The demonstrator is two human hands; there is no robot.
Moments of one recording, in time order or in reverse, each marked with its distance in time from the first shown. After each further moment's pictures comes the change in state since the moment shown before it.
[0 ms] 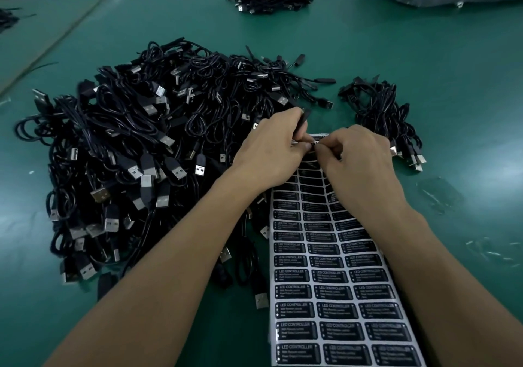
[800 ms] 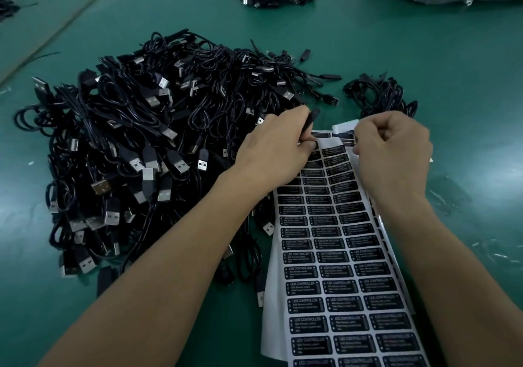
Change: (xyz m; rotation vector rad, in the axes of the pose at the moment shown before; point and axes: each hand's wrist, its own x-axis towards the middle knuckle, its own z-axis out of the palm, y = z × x) left_hand -0.005 0.004 0.002 0.158 0.012 -0.044; right_hand 0.005 0.005 -0.006 0.477 0.267 0.336
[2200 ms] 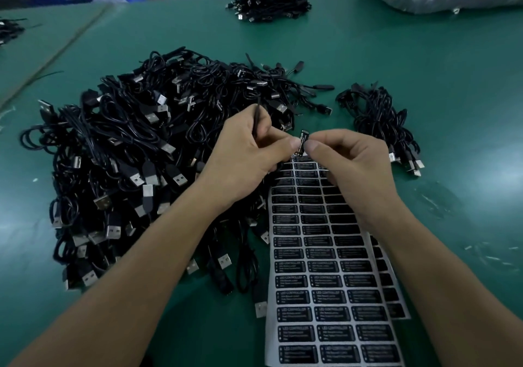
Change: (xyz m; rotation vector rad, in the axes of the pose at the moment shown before) left_hand -0.030 -0.002 -0.035 -0.691 0.074 -0.003; right_hand -0.011 -0.004 0.007 0.424 -0.420 -0.089
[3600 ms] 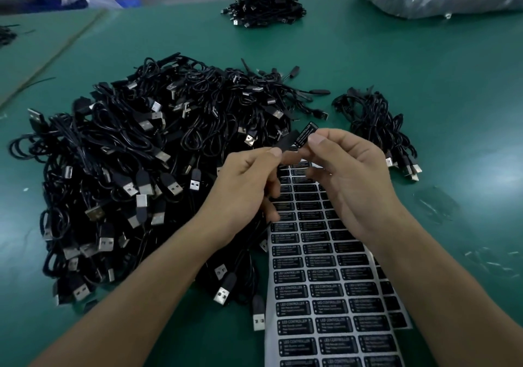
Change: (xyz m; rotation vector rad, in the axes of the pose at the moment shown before) left_hand -0.018 -0.020 0.006 -0.083 -0.041 -0.169; right_hand -0.002 -0.015 0.012 0.365 0.023 0.224
